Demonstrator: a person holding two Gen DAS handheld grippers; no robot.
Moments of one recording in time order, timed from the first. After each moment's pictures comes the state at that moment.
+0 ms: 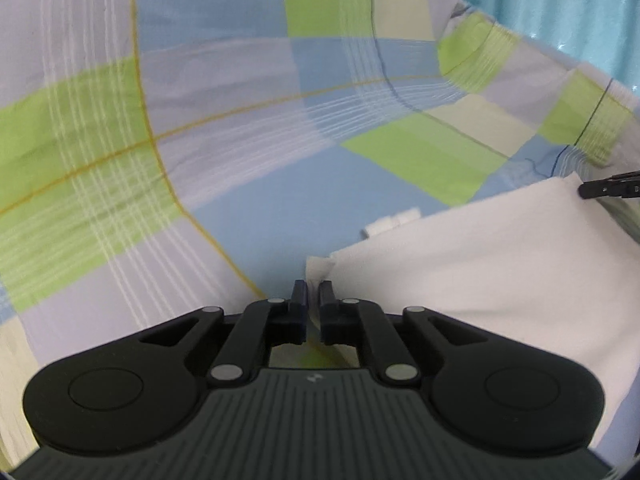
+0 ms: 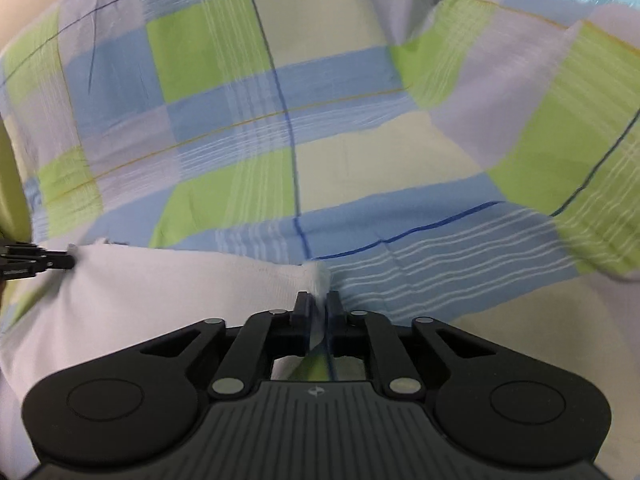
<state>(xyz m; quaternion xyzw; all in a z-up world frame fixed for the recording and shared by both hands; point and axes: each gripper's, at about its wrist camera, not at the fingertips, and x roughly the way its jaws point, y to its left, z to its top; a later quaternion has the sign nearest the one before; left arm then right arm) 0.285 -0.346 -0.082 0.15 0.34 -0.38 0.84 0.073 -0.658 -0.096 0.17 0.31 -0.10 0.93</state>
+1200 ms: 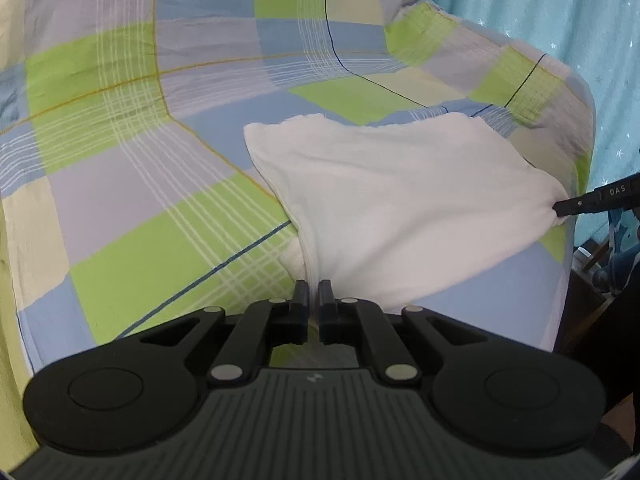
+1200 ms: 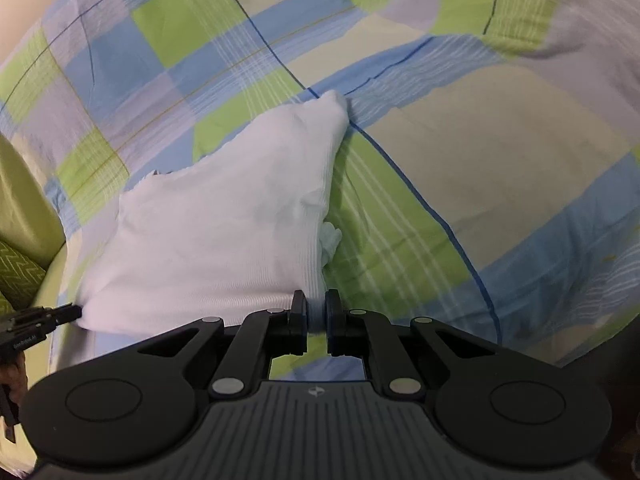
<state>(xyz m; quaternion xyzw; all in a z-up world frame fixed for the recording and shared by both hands) 0.159 -0.270 -0.073 0.14 0.36 -0.41 0.83 -0.025 -0.571 -0.112 0.32 0.36 -0.12 0.87</state>
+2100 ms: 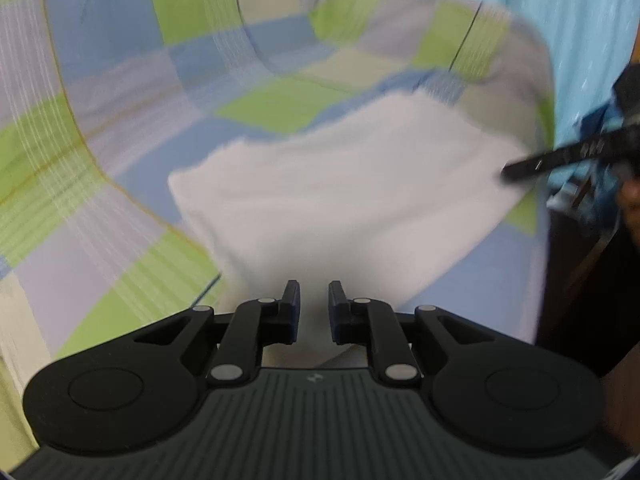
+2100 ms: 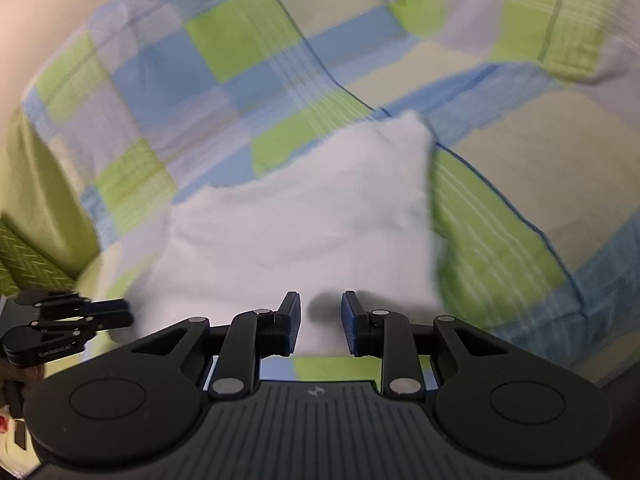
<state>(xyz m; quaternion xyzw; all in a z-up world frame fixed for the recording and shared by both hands) 0.141 -0.325 -0.066 0.26 0.34 -0.45 0.78 -0.009 -0.529 -0.101 0.31 0.32 -0.11 0.89</state>
